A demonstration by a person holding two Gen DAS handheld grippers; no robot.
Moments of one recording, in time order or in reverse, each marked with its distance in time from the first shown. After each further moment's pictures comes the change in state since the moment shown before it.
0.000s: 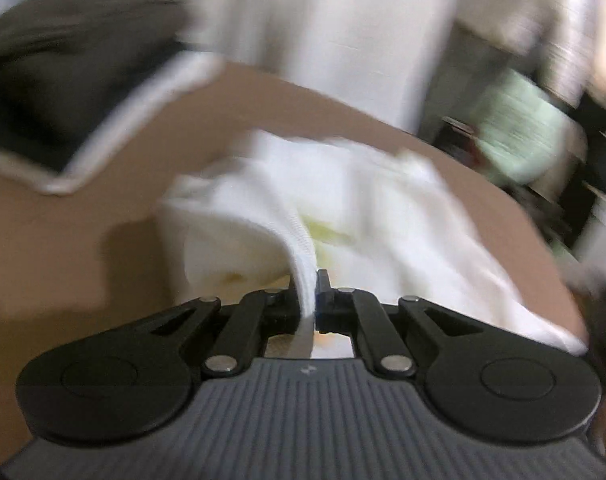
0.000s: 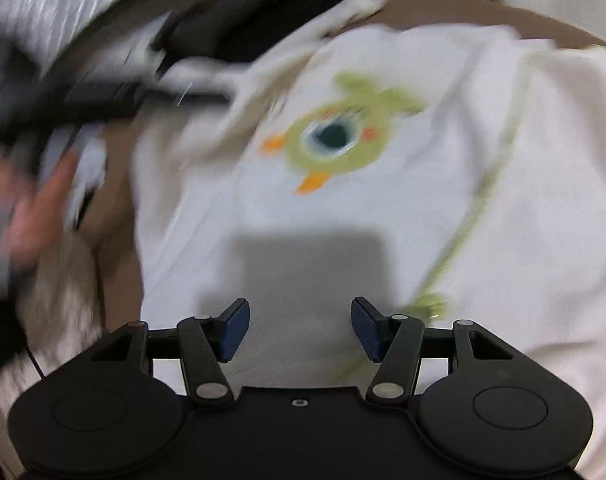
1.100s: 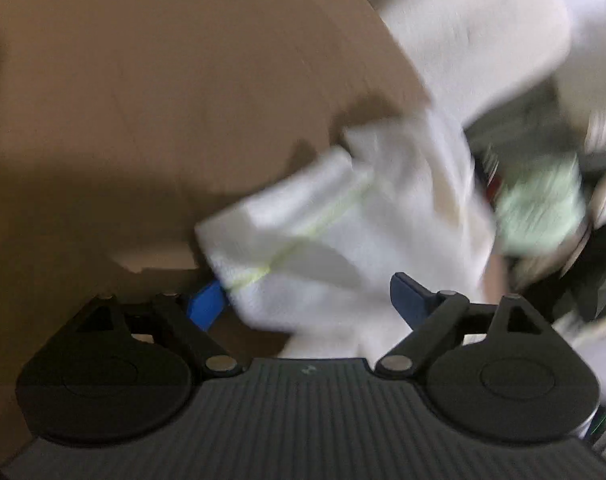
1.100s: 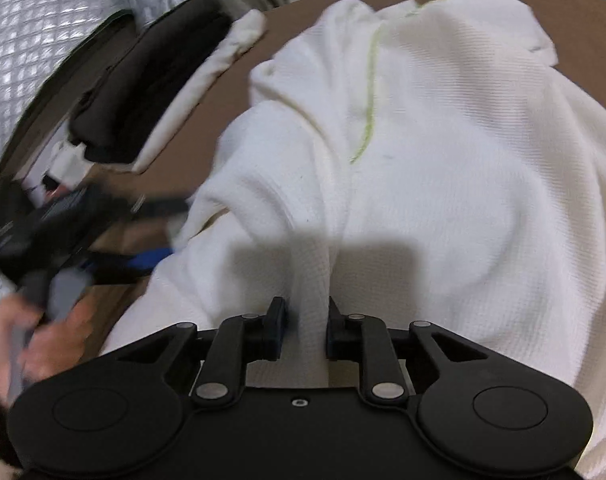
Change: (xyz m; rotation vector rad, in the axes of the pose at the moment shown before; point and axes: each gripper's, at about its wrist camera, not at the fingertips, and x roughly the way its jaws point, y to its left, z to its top) left arm 0.107 0.078 -0.017 -0.643 0.066 -0.056; right arm -0.007 -0.066 -0.002 0.238 -0.046 -0.031
